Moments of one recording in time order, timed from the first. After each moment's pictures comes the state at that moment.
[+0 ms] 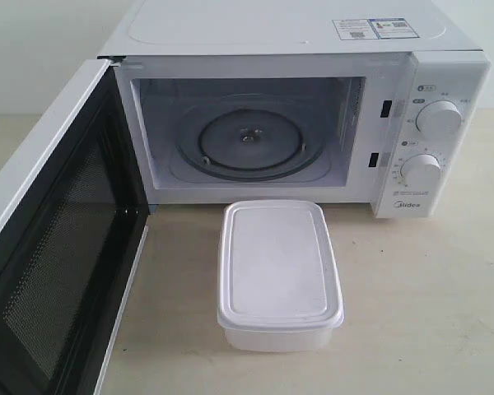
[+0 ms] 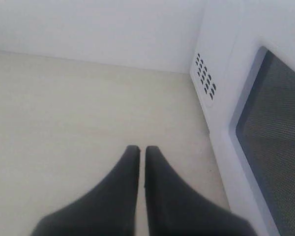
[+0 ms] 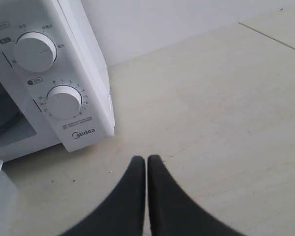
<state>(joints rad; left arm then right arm) -0.02 0.00 0.00 0.02 0.30 -0.13 -0.11 0.00 -0.01 -0.01 0.34 0.26</state>
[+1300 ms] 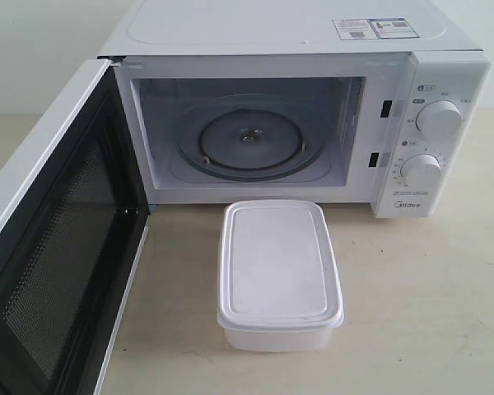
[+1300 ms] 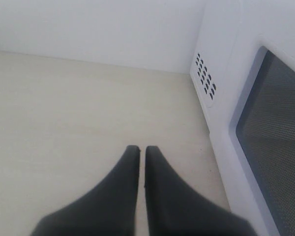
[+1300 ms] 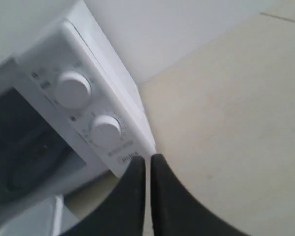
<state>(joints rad) -0.02 0.00 0.00 0.02 0.30 -0.13 -0.11 0.00 -0.06 0.18 0.31 0.31</state>
